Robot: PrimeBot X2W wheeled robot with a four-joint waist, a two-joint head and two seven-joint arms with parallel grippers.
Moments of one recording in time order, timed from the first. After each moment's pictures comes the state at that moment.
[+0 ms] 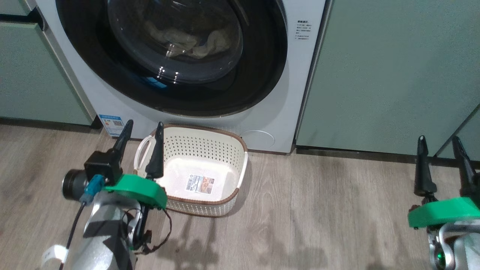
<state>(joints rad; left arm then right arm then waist) -0.24 0.05 0.05 0.26 -0.09 -0.04 -0.26 -0.15 -0.03 -0.06 0.19 0.07 0.13 -0.25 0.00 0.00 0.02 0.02</state>
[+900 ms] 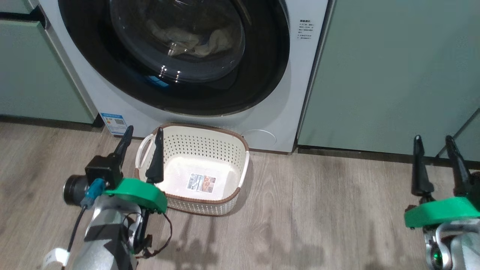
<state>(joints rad) -0.22 0.04 0.06 0.28 -0.09 -0.06 -0.26 -0.15 -0.03 -0.04 0.18 0.08 0.13 -0.25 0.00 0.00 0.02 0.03</state>
